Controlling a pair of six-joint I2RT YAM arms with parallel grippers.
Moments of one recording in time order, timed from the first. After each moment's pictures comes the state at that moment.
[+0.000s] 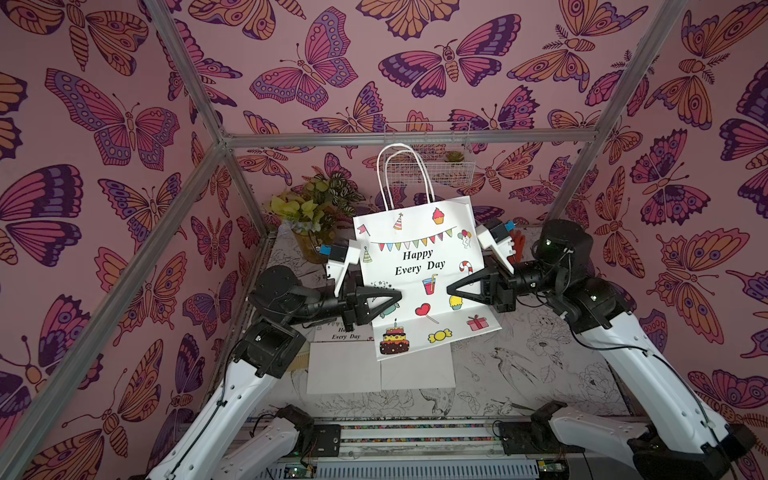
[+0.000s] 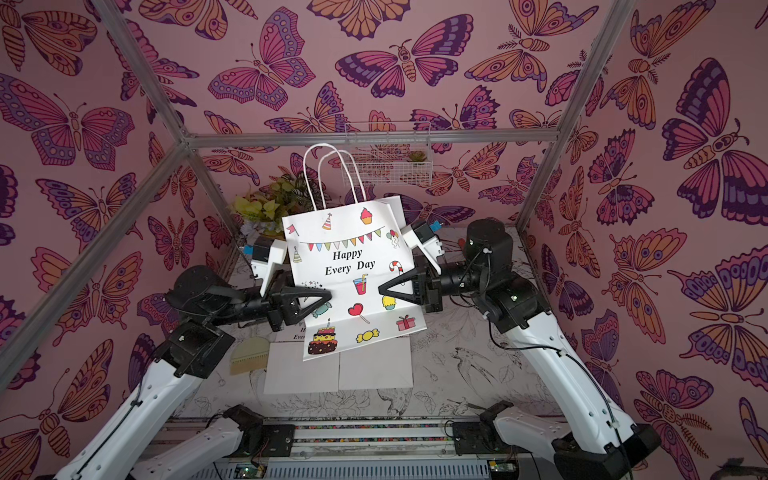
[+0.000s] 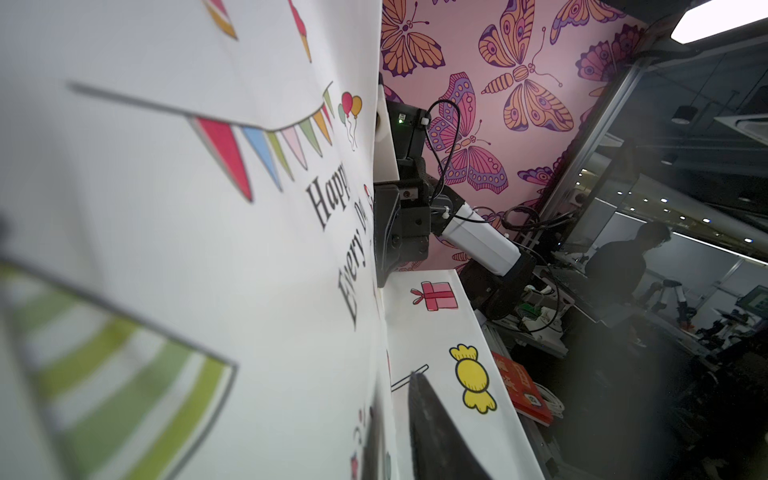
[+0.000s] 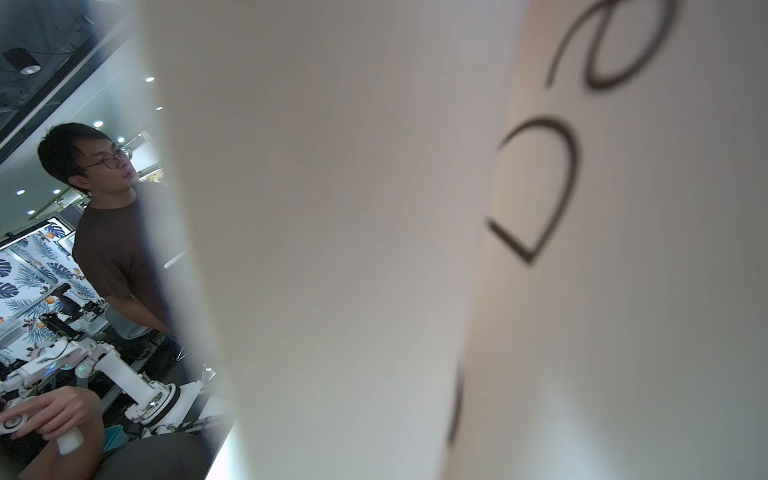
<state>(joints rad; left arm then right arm) -0.48 0.89 1.06 0.00 0.97 -0.52 0.49 1.14 1.38 -0.40 -1.21 0.32</state>
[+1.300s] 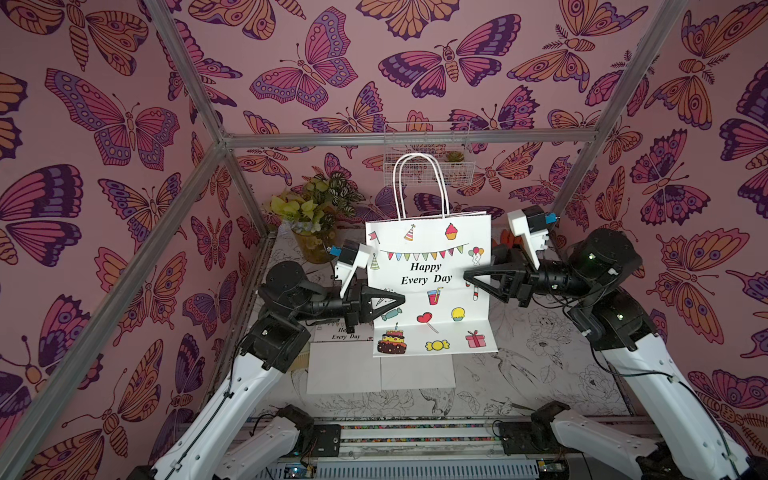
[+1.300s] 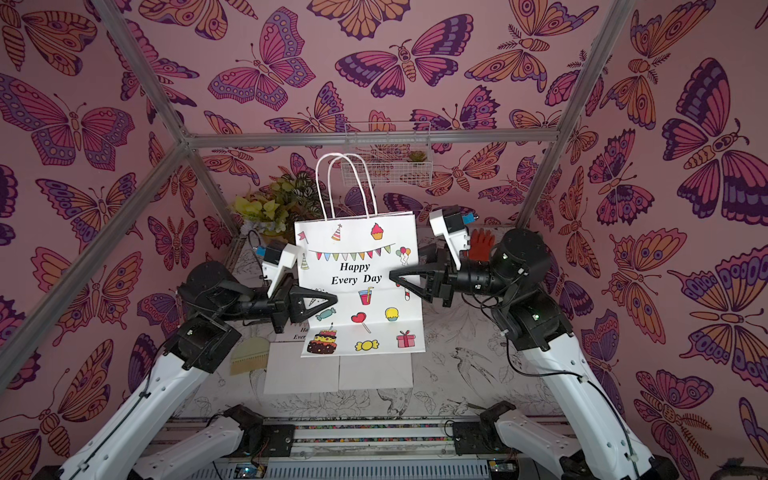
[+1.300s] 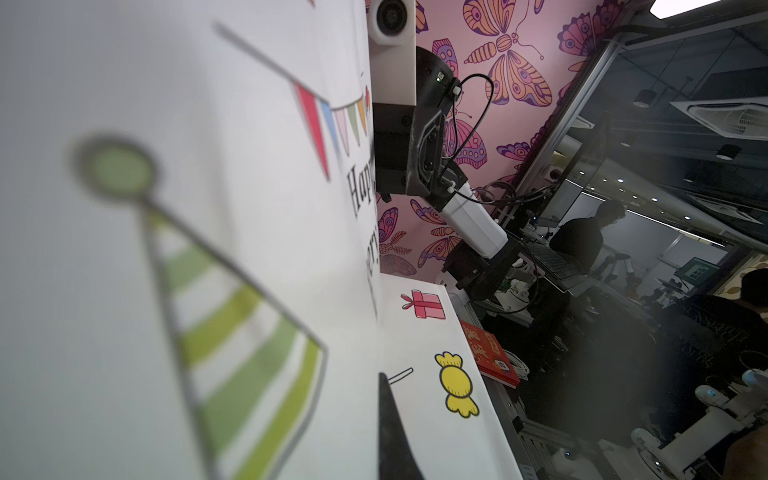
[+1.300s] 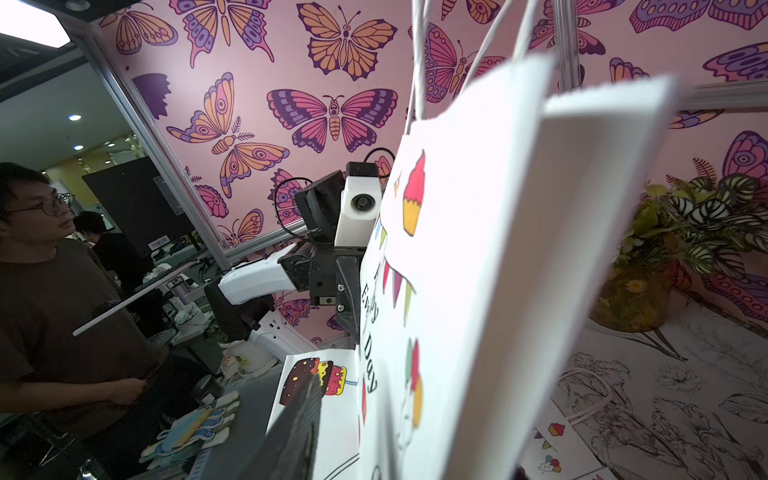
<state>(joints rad) -0.48 0.93 1.06 -0.03 1.08 -0.49 0.45 1.01 1.35 -0.21 -0.98 0.45</state>
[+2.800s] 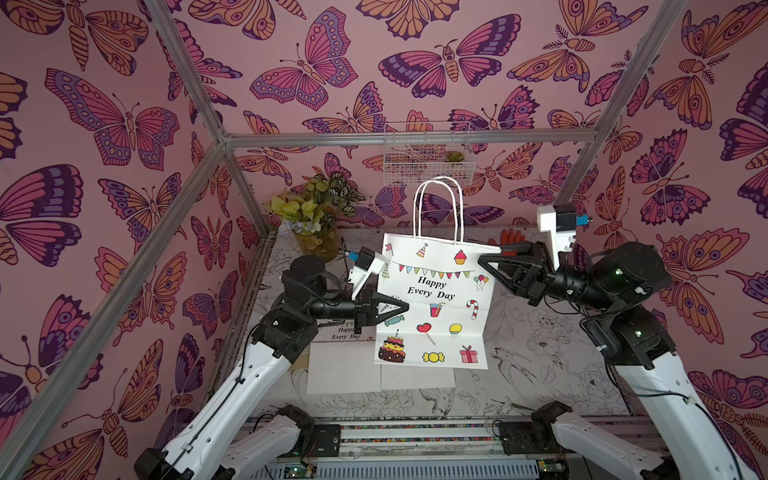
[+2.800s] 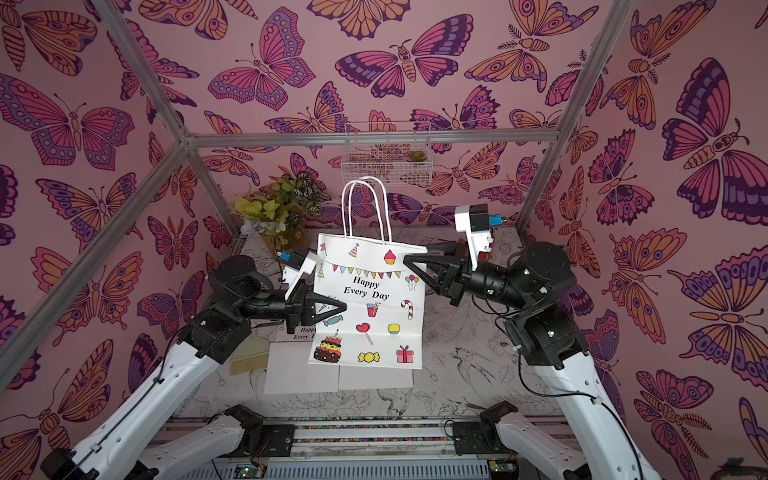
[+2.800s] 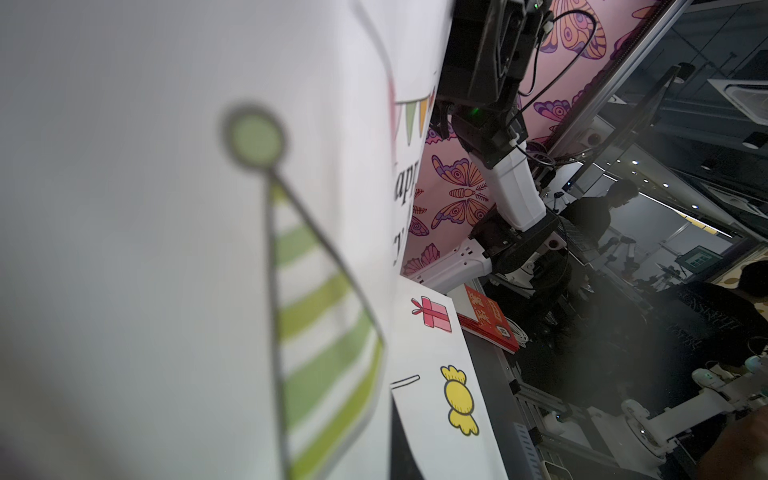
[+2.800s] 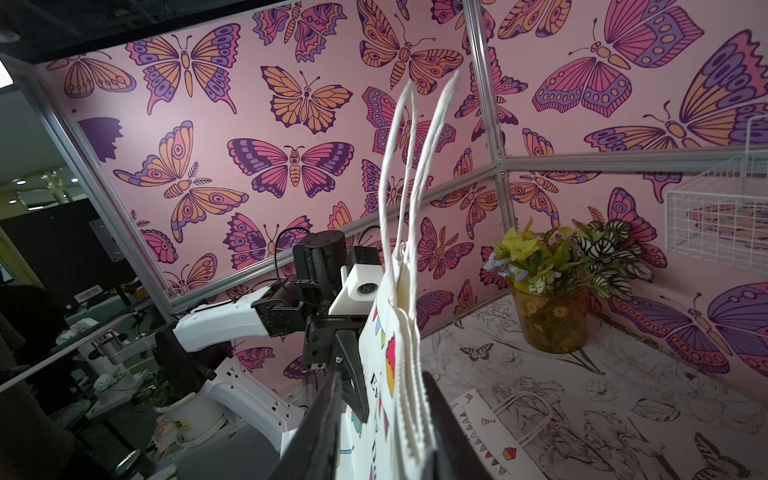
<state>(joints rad) -0.48 0.99 1.05 -0.22 1.09 -0.33 0.41 0.94 1.32 -0.15 -0.84 0.49</state>
